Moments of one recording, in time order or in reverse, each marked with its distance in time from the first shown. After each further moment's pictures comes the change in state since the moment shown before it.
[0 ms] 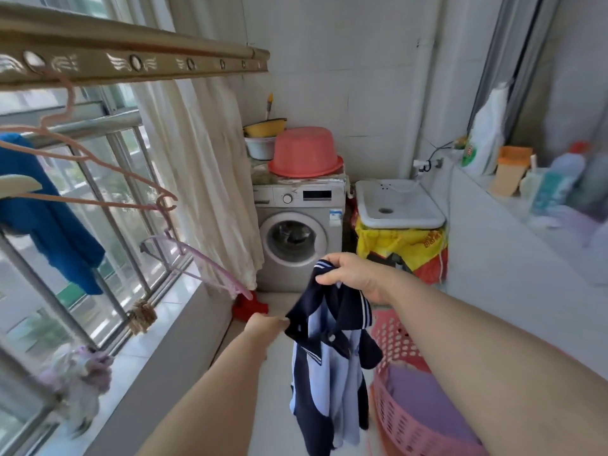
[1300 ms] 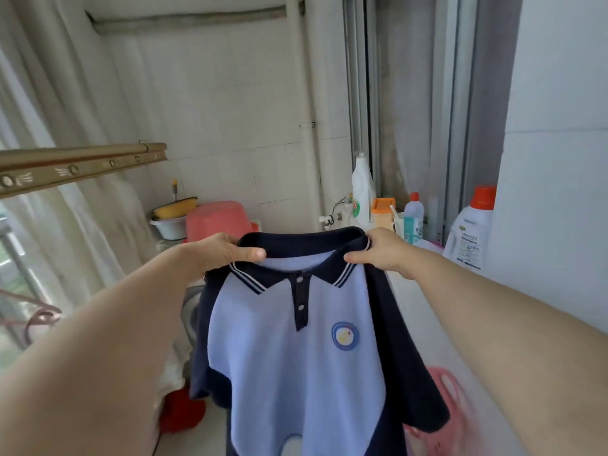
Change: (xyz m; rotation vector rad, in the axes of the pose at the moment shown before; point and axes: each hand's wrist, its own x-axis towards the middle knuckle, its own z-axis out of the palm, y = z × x) left_hand -0.129 0.258 -0.022 0.355 -0.395 0.788; right_hand -0.157 -0.040 -0.195 -0.302 0.670 -0.096
